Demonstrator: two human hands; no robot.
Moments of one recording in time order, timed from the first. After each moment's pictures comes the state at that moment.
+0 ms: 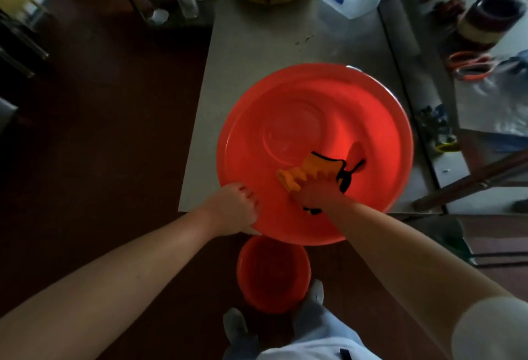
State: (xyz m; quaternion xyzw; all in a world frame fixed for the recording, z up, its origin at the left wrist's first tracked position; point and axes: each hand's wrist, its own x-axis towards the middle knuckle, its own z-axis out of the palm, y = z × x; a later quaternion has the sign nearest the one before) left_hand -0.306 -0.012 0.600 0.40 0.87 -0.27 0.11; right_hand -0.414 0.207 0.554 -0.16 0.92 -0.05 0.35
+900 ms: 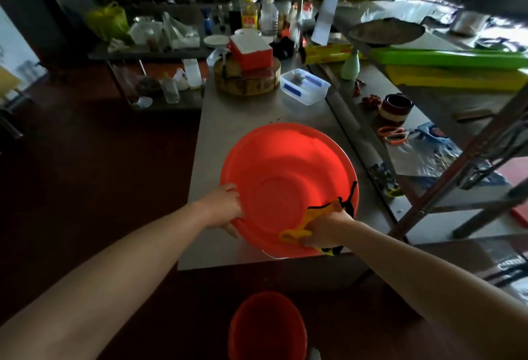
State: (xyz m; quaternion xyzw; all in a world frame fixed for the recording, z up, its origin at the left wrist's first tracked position) left_hand -0.354 -0.066 0.708 0.36 0.89 -0.21 0.16; right_hand -0.350 0.226 0.721 -0.22 0.91 0.16 0.33
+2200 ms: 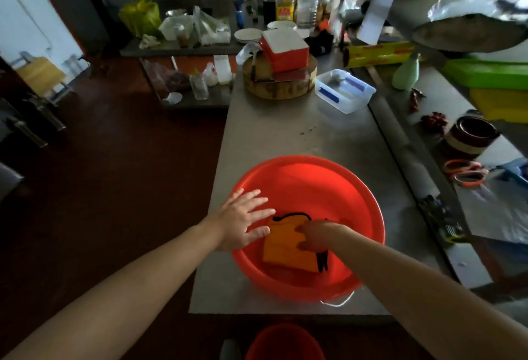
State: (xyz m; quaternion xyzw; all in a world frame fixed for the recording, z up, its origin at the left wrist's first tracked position) left_hand -0.435 -0.110 0.696 0.19 0.98 0.04 0.09; right_hand -0.526 0.126 0.638 -0.29 0.88 0.10 0.36
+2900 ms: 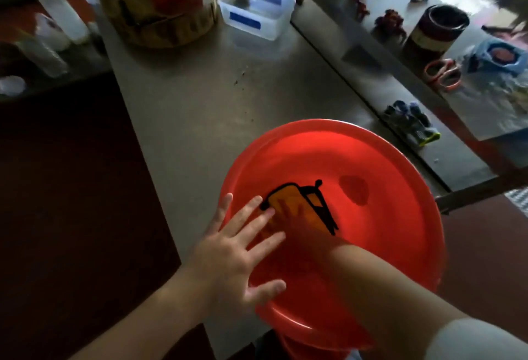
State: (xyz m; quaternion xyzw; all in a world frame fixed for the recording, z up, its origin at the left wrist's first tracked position) left_hand -0.487 -0.173 0.677 0.44 0.89 0.04 0.05; right_hand -0.507 0.046 0.506 -0.18 0.94 0.02 0.27
